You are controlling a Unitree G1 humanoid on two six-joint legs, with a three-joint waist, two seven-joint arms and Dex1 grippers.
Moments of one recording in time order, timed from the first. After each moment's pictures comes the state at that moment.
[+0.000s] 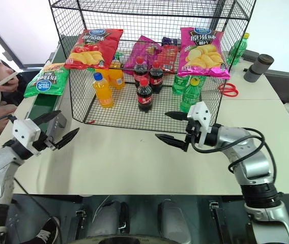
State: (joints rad) left arm 0.00 0.69 0.32 0.10 -0.18 -0.34 -0.79; right arm -0.30 -0.58 0.04 -0.20 0.49 0.37 1.01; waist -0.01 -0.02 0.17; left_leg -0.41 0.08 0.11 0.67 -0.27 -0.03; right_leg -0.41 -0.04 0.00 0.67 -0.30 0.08
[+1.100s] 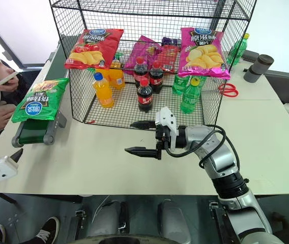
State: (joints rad) left arm 0.37 0.88 0.53 0.16 0.46 -0.62 -0.20; right arm -0.42 -0.42 0.18 -0.15 0.49 0.37 1.08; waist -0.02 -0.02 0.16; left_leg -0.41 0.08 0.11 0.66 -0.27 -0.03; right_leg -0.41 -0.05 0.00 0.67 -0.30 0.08
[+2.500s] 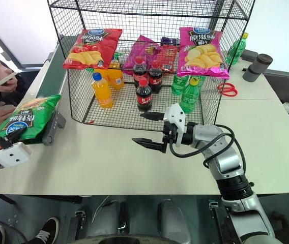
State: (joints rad) left arm 0.19 0.93 0.37 0.24 0.41 -0.58 -0.22; right arm -0.39 -0.46 0.14 -0.15 0.43 0.28 1.04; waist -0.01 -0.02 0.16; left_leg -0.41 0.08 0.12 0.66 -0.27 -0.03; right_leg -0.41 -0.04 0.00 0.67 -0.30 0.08
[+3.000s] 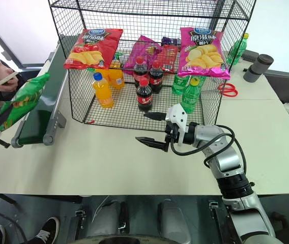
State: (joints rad) left arm 0.24 0.99 0.52 0.02 -0.29 -0.58 -0.61; right arm -0.39 -0.48 0.13 -0.07 0.41 0.23 1.06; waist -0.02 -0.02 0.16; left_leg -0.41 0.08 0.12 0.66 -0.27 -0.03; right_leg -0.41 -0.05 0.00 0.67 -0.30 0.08
